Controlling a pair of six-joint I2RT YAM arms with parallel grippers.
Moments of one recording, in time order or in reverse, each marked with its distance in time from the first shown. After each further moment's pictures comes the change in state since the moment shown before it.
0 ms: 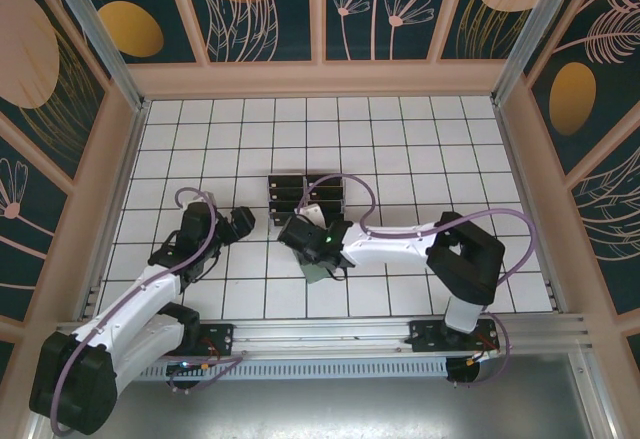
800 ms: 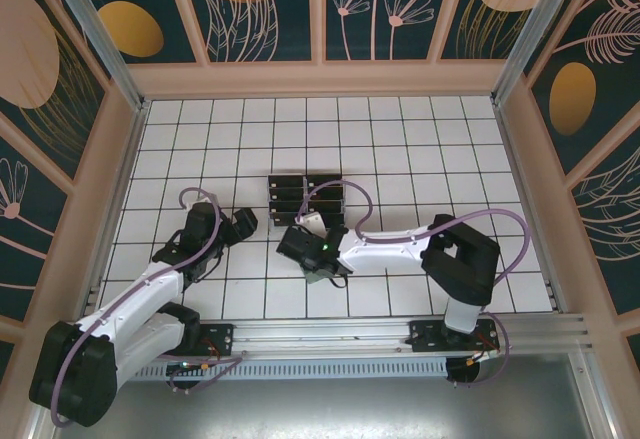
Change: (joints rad) left arm -0.017 0.049 -0.002 0.030 -0.005 -0.015; right arm 0.036 0.019 -0.020 -0.030 0.024 0.040
